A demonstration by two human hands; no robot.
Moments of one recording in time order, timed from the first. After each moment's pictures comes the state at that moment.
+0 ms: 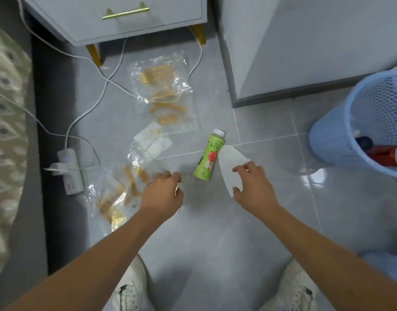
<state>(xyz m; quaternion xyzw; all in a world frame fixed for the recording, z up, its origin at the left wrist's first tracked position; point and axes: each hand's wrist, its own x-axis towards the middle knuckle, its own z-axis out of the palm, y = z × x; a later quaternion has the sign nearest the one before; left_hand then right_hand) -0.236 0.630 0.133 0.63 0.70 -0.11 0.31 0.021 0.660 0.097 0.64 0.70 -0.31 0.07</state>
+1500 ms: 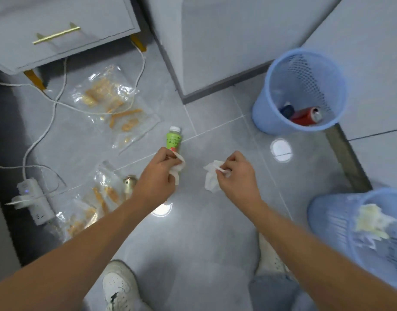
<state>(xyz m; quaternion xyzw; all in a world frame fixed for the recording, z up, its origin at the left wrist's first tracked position) -0.169 0.653 0.175 0.75 0.54 0.14 0.35 0.062 0.611 0.167 0.74 0.56 -0.29 -0.22</state>
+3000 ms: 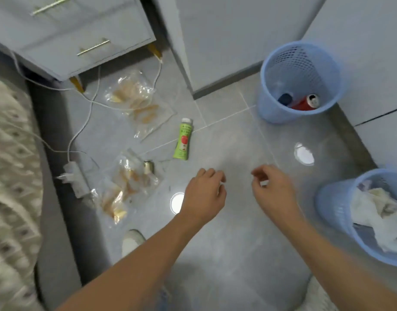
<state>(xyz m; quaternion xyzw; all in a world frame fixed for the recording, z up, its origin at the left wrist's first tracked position) -0.078 0.533 0.244 0.77 0.56 0.07 0.30 0.116 0.509 0.238 0.76 0.52 -0.32 -0.21</state>
